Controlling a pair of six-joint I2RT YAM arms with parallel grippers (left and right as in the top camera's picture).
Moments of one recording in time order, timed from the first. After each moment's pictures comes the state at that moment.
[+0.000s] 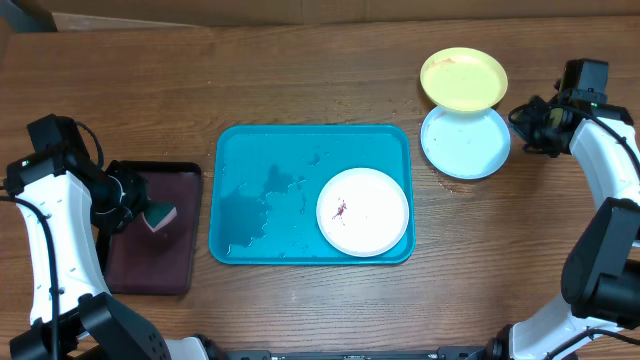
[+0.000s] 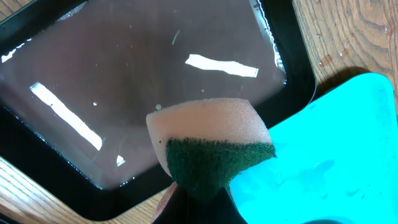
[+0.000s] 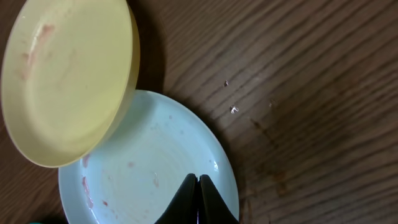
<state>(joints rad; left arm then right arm) 0.48 1.55 1.30 -1.17 0.13 -0.57 -0.24 1.85 1.35 -0.61 -0.13 0.46</state>
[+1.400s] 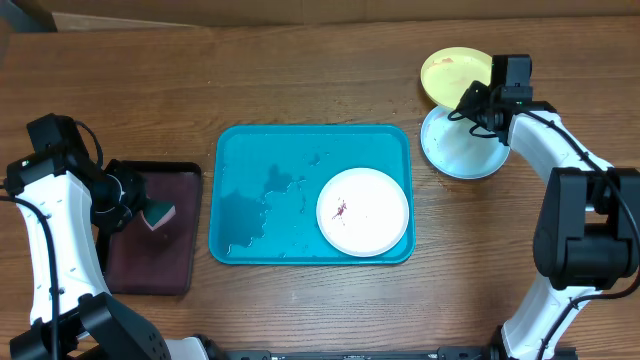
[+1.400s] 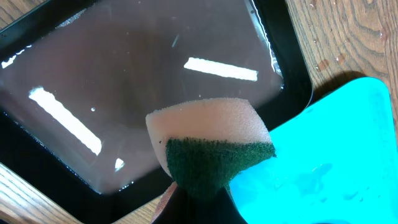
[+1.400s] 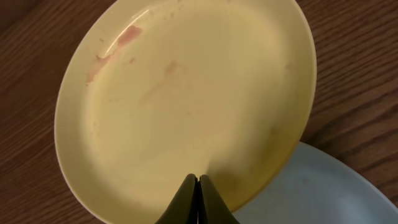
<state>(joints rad) 0.48 1.55 1.30 -1.15 0.13 -0.57 -0.02 2.01 1.35 -0.27 0.00 0.51</state>
